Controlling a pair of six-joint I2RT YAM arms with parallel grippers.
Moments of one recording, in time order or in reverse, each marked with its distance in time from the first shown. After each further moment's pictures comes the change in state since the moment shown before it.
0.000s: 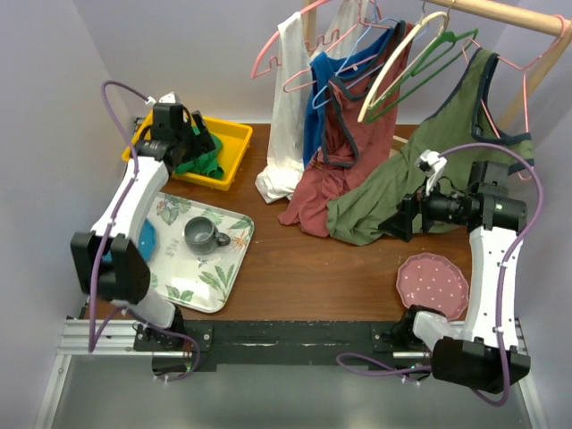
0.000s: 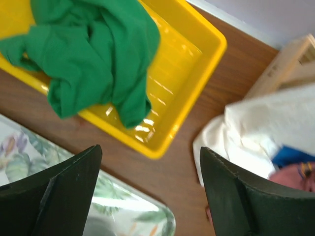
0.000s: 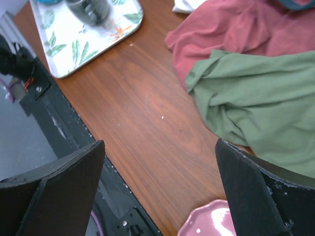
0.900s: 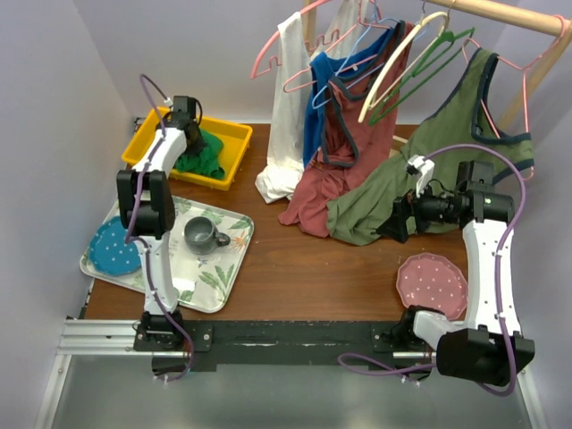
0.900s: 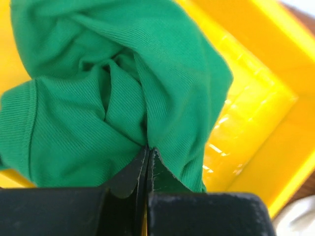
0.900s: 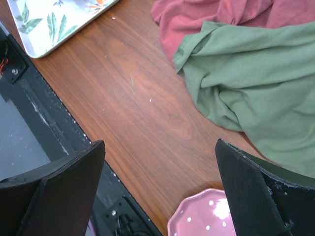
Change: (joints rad) left arm 0.082 0.668 0.485 -0.050 -0.095 0.122; right arm 0.061 0.040 -0.071 0.053 0.121 -0.012
